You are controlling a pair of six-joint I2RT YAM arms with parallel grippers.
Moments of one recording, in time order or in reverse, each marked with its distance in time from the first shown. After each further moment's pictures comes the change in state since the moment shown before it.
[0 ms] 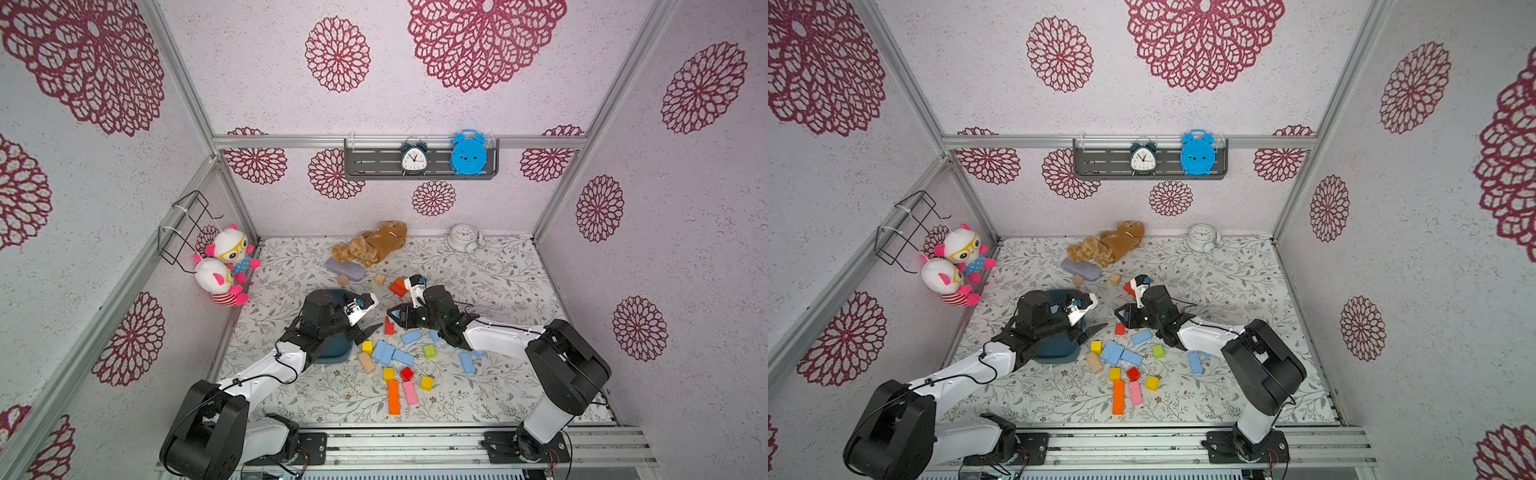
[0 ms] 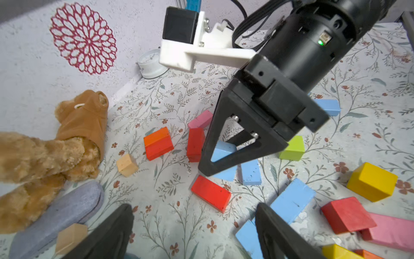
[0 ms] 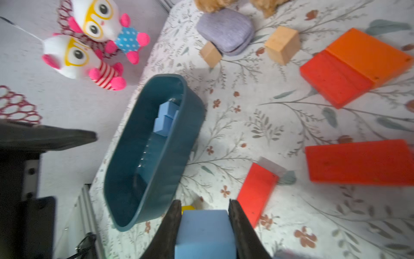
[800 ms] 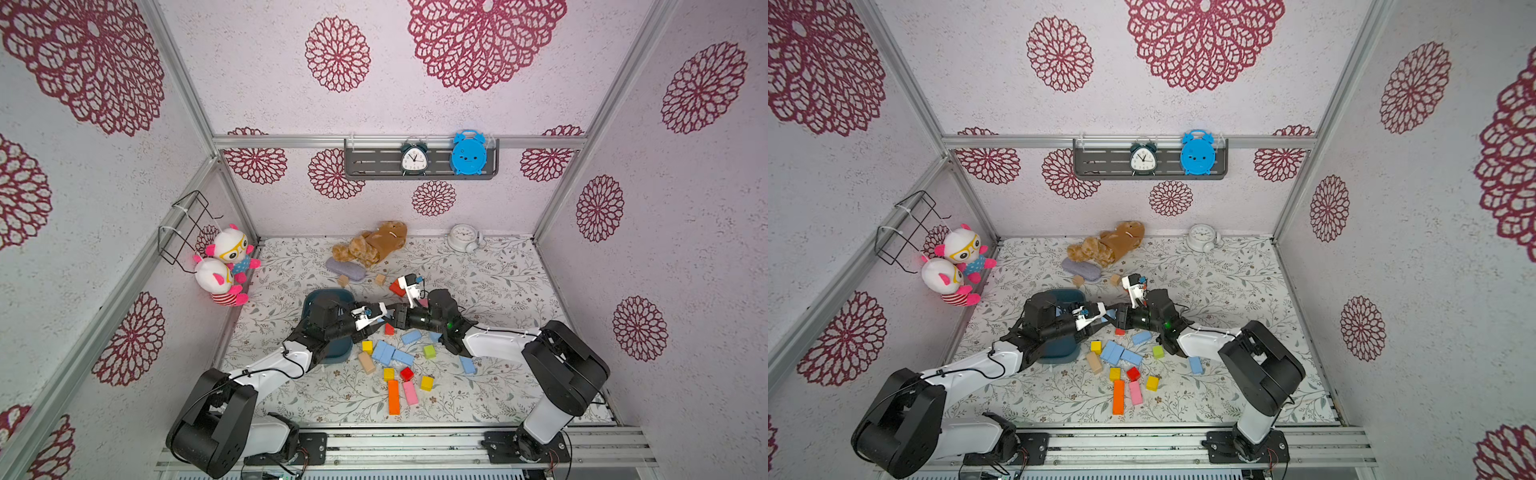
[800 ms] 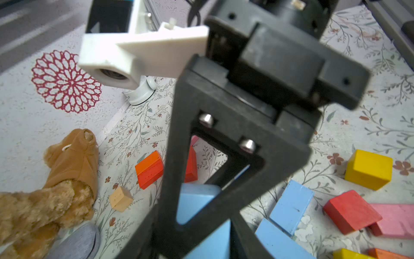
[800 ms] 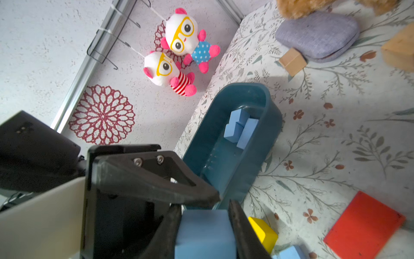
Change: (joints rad) left arm -0.043 0.055 -0.006 0.088 0.080 0.122; right arm 0.030 0.002 -0.051 0.304 -0.178 0.145
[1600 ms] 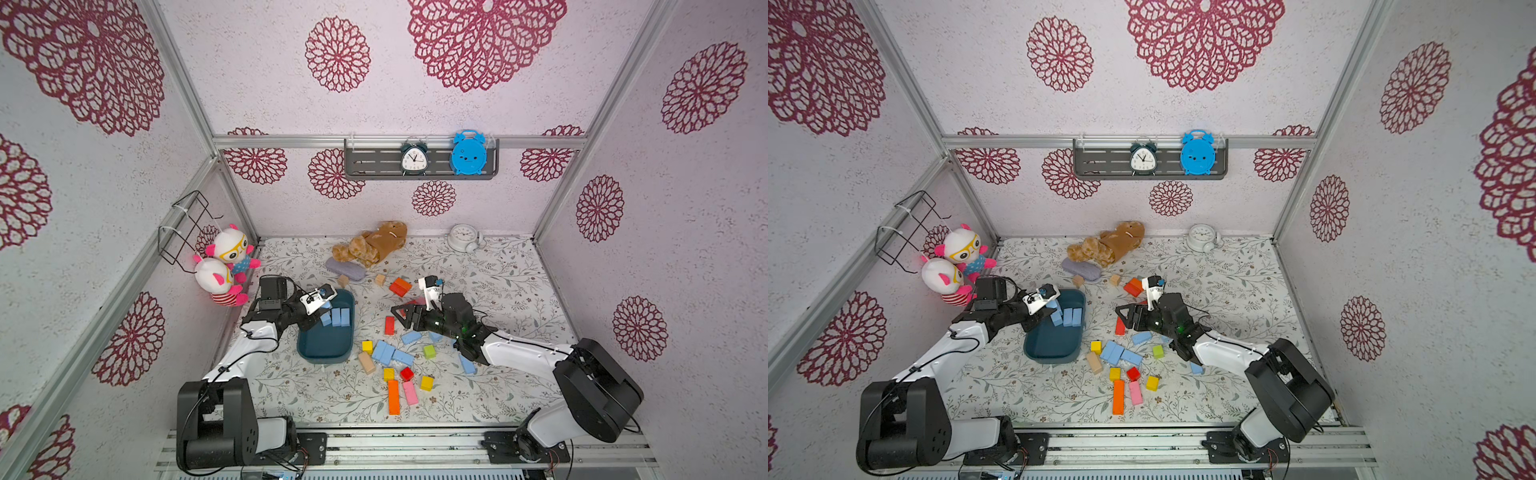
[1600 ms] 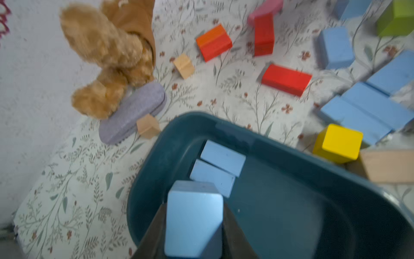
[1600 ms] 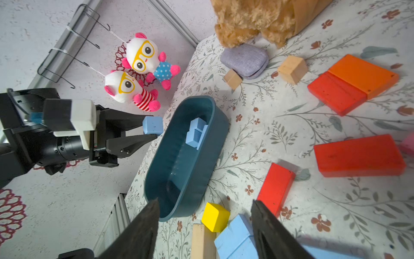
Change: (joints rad) left arm 0.509 0.037 0.233 -0.670 -0.048 0.389; right arm -0.031 -0.184 -0.105 -0.193 0.214 -0.063
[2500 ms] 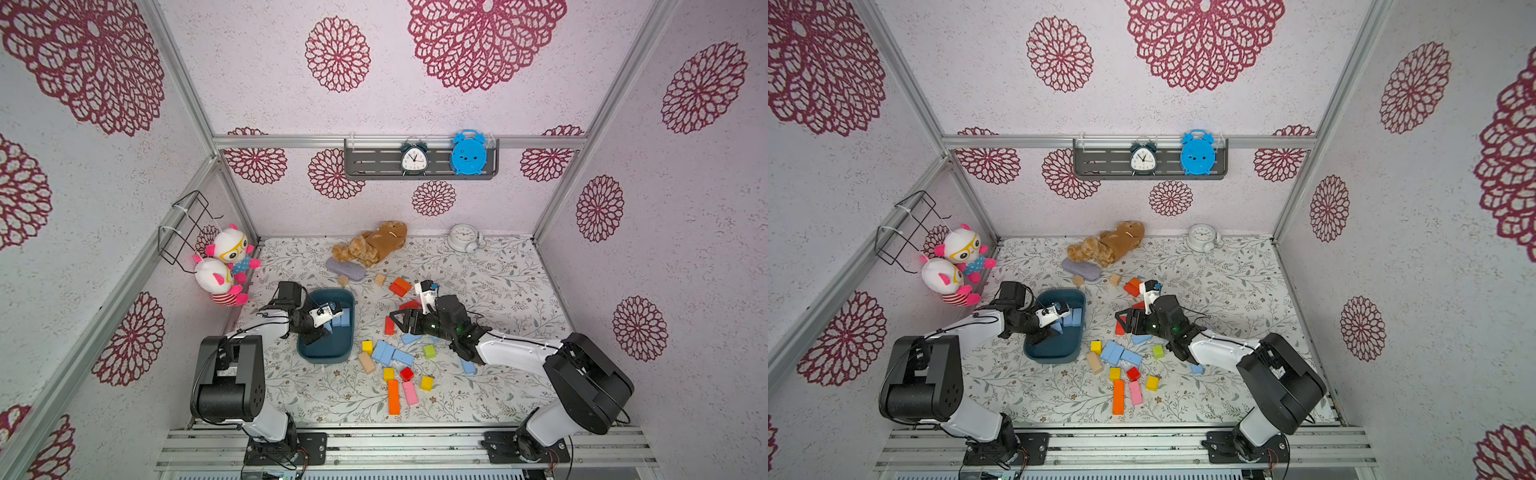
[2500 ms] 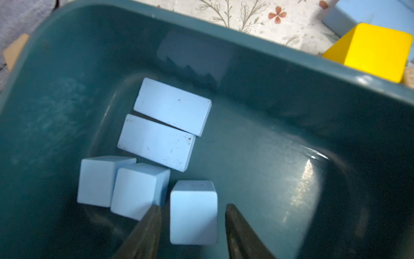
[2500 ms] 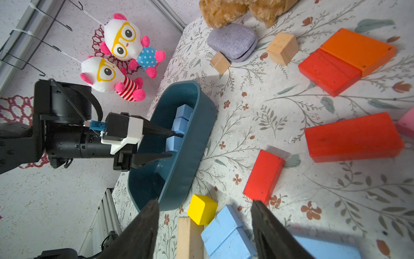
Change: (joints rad) left arm -0.063 0.215 0.005 -0.068 -0.145 0.075; right arm 0.010 0.052 0.008 -0.022 0.008 -0.015
